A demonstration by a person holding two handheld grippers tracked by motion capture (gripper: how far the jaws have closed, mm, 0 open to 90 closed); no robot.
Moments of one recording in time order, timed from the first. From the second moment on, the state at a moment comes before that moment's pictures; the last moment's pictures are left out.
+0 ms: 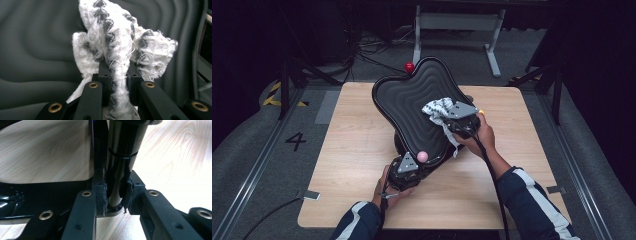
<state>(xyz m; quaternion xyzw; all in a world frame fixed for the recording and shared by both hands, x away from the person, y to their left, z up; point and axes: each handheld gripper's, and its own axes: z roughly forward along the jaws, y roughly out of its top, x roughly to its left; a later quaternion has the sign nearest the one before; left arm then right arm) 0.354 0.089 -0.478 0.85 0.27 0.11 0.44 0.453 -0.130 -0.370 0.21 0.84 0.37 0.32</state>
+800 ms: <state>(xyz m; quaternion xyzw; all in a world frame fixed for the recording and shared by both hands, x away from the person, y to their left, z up) 0.353 0.089 -0.478 0.85 0.27 0.11 0.44 0.444 -0.140 -0.377 0.20 0.85 0.38 0.31</state>
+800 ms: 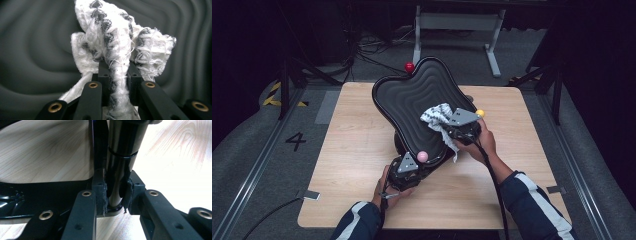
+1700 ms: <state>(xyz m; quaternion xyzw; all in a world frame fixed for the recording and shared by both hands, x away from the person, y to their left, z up) 0.347 0.082 -0.478 0.85 0.26 0.11 0.44 0.460 -0.175 -0.387 0.24 0.83 0.37 0.34</state>
